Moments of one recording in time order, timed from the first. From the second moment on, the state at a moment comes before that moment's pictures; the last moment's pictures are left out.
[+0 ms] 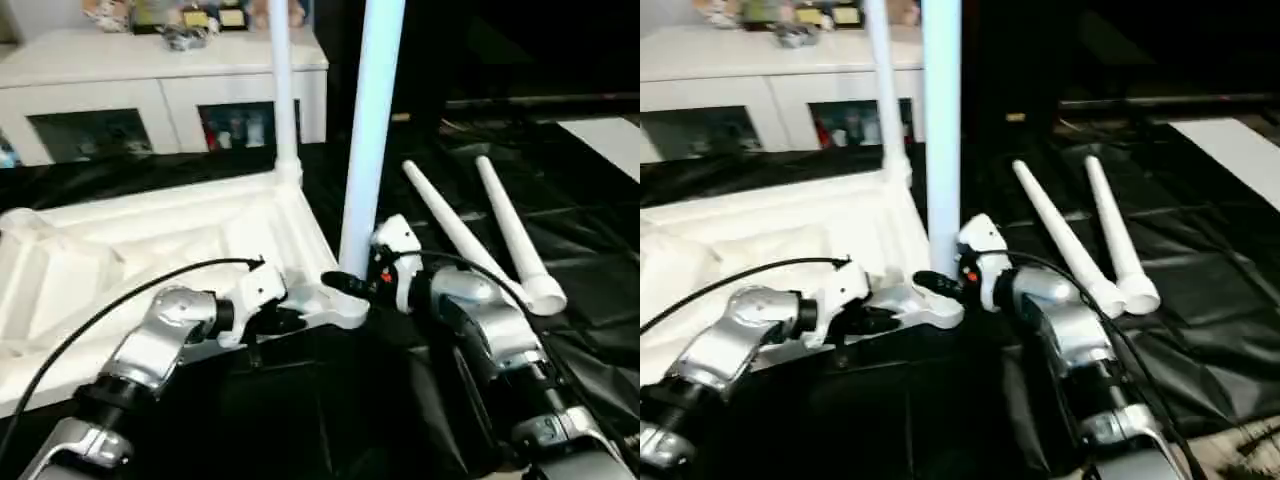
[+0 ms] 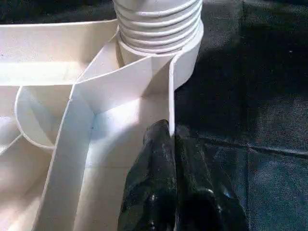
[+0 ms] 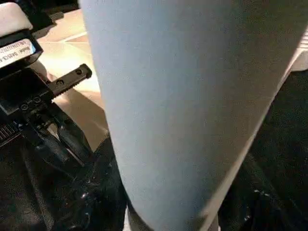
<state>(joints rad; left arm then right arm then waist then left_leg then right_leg) -0.42 0.43 -0.28 0.38 0.00 0.18 -1.05 -0.50 -0.22 0.20 0.40 0.16 0.30 0.85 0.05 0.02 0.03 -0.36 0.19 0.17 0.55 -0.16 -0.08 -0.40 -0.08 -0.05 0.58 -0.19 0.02</state>
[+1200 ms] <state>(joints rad) -0.48 0.38 -0.29 0.47 0.00 0.21 -1.04 -0.51 -0.23 0.15 0.44 0.17 0.22 0.88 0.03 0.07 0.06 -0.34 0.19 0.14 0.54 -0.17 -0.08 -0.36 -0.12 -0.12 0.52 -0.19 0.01</state>
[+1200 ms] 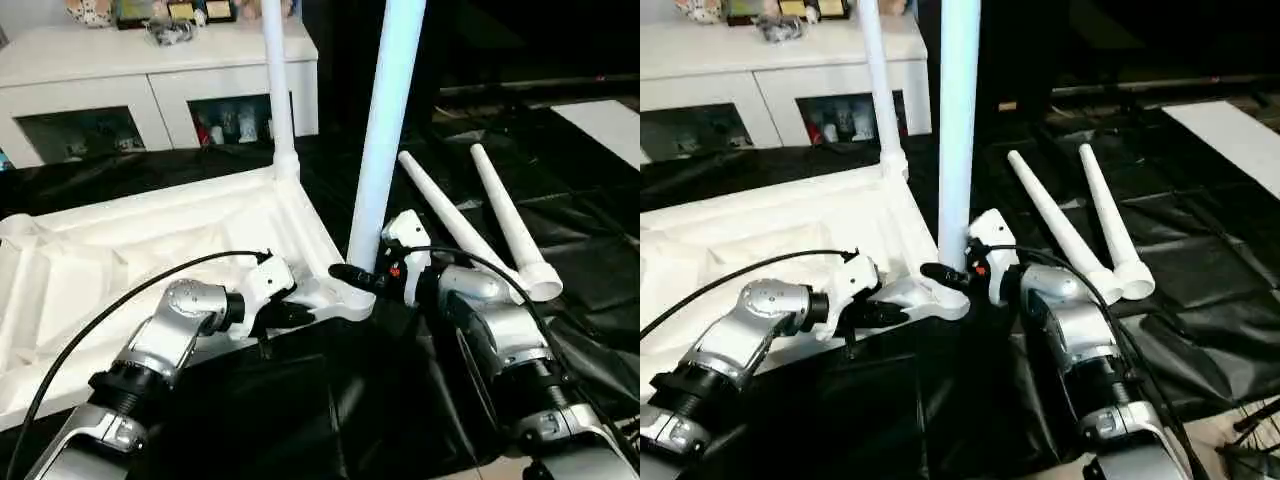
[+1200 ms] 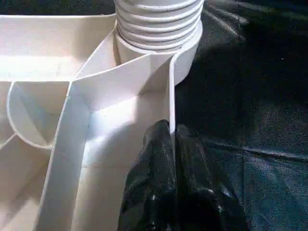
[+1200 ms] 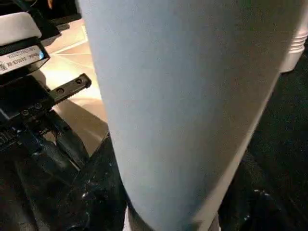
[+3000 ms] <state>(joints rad) -0.71 0.10 -0.25 0.68 0.08 0.49 -0.58 -0.79 0.10 -0.13 1.02 0.09 0.06 0.09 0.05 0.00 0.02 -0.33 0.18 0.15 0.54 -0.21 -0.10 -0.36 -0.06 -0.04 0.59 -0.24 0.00</state>
